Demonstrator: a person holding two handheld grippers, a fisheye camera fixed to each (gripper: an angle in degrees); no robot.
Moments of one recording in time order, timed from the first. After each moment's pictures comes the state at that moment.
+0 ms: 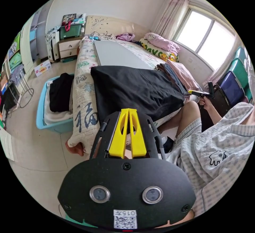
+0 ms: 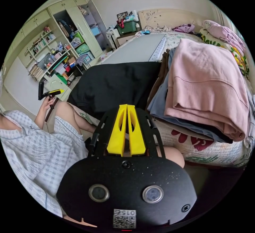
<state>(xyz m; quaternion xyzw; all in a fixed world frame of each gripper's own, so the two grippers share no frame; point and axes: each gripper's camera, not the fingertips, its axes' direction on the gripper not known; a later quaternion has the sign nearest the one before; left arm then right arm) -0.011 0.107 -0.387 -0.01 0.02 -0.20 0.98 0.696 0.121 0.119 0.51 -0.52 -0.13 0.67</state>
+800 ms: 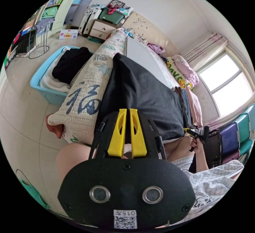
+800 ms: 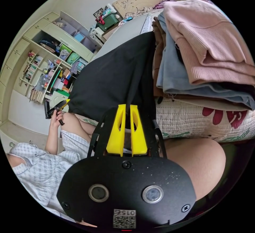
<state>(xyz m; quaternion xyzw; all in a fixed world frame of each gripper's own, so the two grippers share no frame) -0.061 0.096 -0.386 0.02 0.02 -0.39 0.92 0.676 0.057 0.022 0.40 -0.61 -0.09 0.68</state>
